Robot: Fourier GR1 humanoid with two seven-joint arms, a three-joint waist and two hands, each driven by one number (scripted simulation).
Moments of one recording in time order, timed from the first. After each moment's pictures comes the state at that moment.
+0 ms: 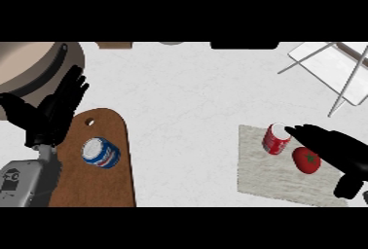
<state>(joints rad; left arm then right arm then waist) -0.26 0.26 0.06 -1.49 0.16 0.03 0.22 -0.10 -0.66 0.18 -1.46 1.01 0.40 -0.42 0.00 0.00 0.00</state>
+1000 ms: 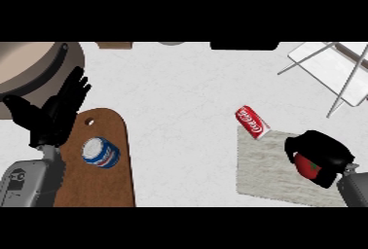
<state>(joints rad) -0.26 0.22 0.09 -1.47 0.12 0.01 0.21 -0.20 -0.52 0.18 -1.16 1.21 0.19 -0.58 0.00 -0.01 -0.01</state>
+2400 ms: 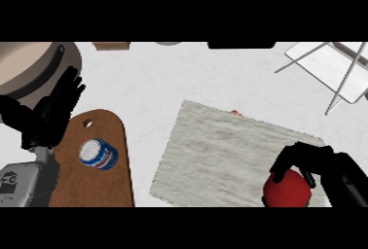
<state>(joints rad) -0.25 0.23 0.11 -1.51 0.12 0.00 0.24 0.05 -0.01 0.09 -2.27 0.73 0.47 0.14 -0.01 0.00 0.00</state>
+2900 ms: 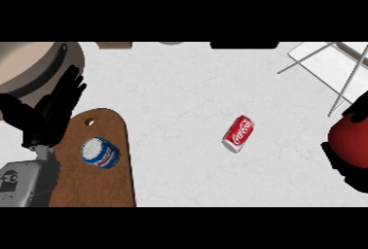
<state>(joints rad) -0.26 0.23 0.11 -1.50 0.12 -0.01 0.24 -0.36 -0.16 -0.30 -2.23 0.48 0.60 0.47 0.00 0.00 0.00</state>
